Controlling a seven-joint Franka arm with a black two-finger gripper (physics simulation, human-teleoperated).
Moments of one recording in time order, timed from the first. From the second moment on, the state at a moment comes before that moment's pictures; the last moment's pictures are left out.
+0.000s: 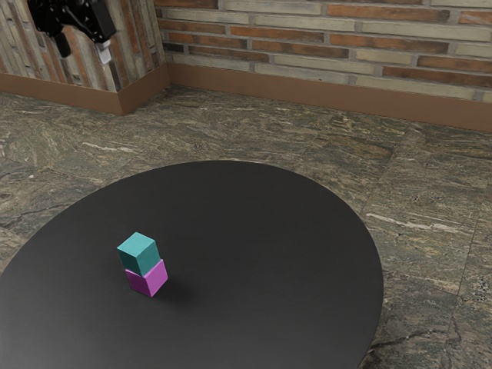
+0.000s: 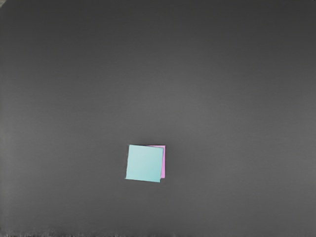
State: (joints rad) arm -0.14 -0.05 0.13 -1.19 0.03 1.22 0.01
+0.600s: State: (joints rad) arm -0.04 -0.14 -0.04 -2.02 0.02 1.84 0.02
